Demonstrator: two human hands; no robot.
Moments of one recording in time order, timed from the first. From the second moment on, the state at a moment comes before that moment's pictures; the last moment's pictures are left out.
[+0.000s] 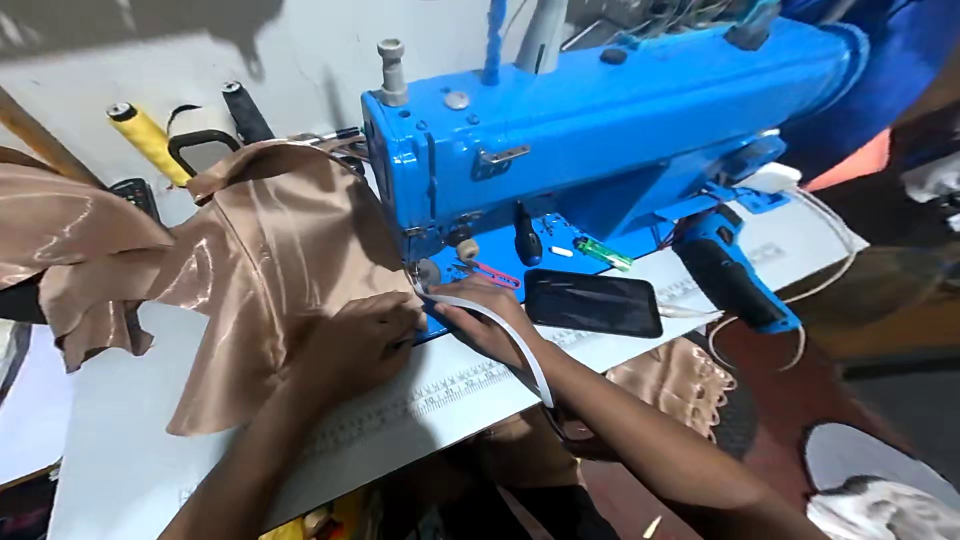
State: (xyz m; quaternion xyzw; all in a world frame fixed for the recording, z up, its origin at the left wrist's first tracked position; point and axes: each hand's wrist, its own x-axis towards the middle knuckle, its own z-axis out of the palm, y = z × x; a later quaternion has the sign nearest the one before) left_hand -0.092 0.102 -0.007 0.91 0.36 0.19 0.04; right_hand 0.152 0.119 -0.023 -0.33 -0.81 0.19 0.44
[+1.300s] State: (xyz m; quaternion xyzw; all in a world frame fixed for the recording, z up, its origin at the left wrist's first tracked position) left_hand -0.074 0.093 -0.004 0.90 0.40 0.16 -0.02; right_hand 0.151 0.122 -0.030 -0.35 -0.84 0.18 0.36
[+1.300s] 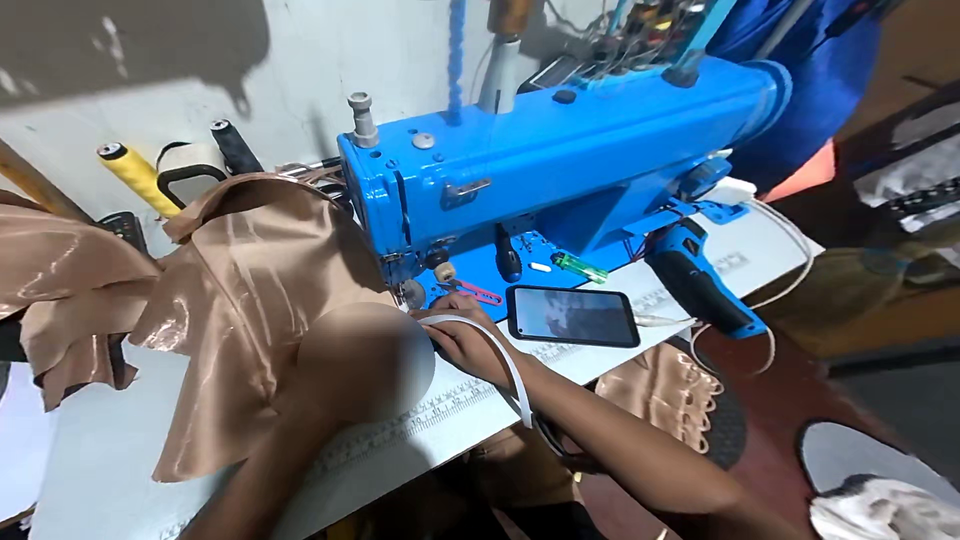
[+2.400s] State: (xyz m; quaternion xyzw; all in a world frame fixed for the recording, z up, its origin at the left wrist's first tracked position) left_hand -0.075 0.097 -0.007 0.90 0.40 0.18 -0.03; right_hand 0.150 0.129 -0.024 -0.37 -0.86 0.18 0.32
